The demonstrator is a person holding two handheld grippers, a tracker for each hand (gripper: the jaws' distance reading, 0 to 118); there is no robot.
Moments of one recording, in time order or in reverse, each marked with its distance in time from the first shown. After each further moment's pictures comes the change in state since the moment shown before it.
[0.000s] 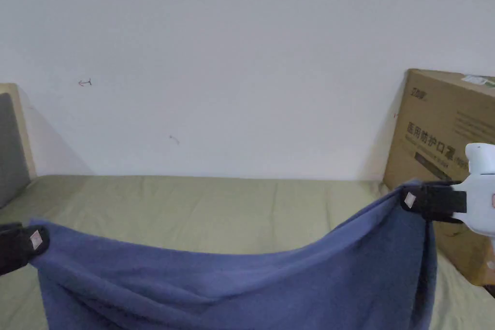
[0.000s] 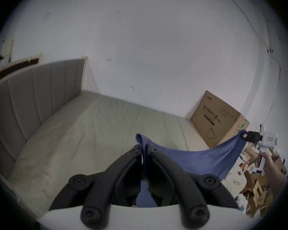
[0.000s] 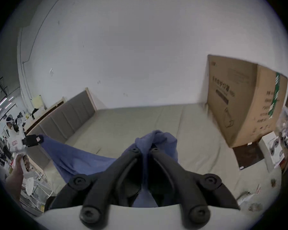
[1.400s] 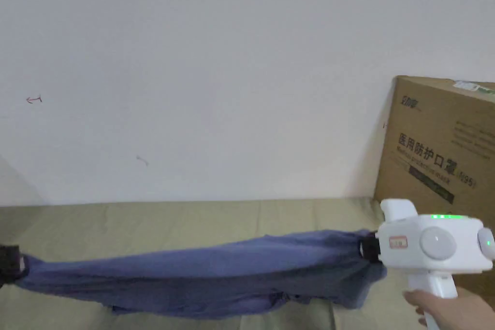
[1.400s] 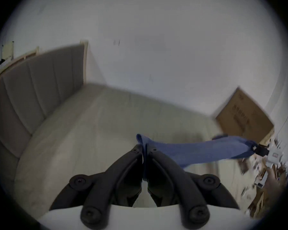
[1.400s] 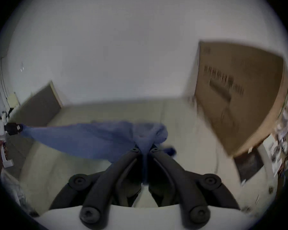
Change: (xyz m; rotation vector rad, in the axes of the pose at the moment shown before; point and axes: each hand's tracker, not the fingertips) left arm -0.073 -0.006 -0.251 -0.304 0.171 0.037; right arm 0.078 -0.070 -0.253 -0.287 -0.202 -0.020
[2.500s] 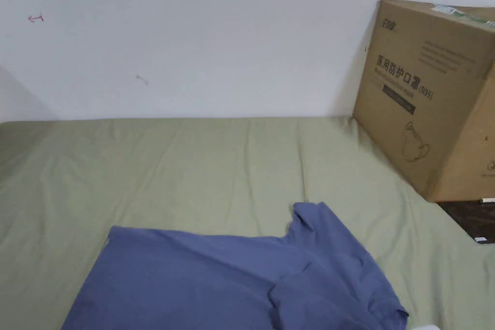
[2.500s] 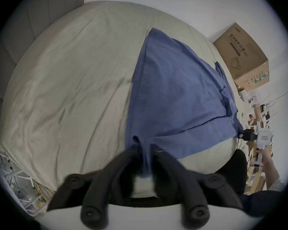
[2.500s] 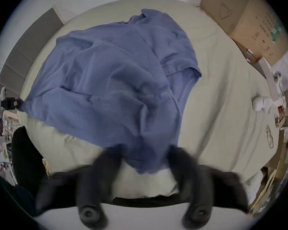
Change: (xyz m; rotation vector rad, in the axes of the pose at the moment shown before) left arm -0.049 -0.268 0.143 -0.499 -0.125 0.015; right arm -0.002 -0.306 0.155 -0.555 -0.008 0.049
